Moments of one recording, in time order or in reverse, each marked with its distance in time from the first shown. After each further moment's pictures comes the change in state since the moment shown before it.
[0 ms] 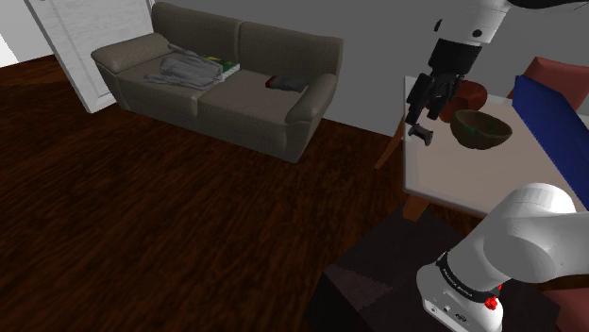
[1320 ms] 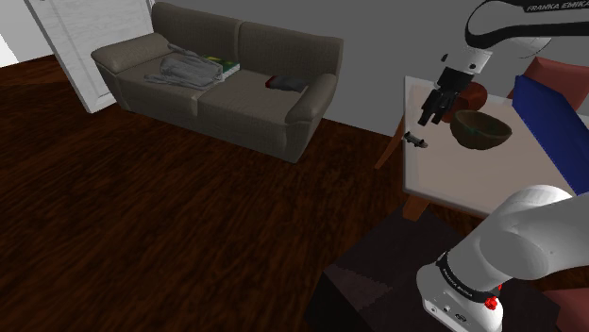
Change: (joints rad) arm -0.079 0.288 -0.466 0.001 -0.162 0.279 -0.483
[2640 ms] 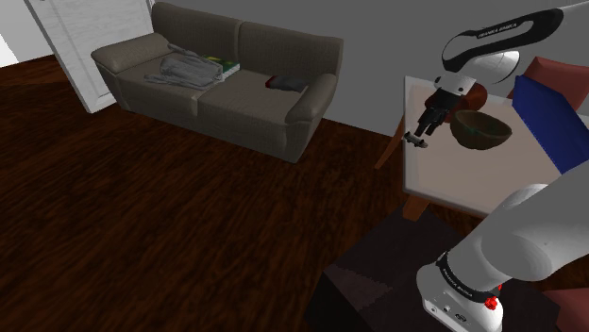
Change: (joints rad) arm 0.039 0.339 -0.238 0.074 0.132 0.202 -0.309
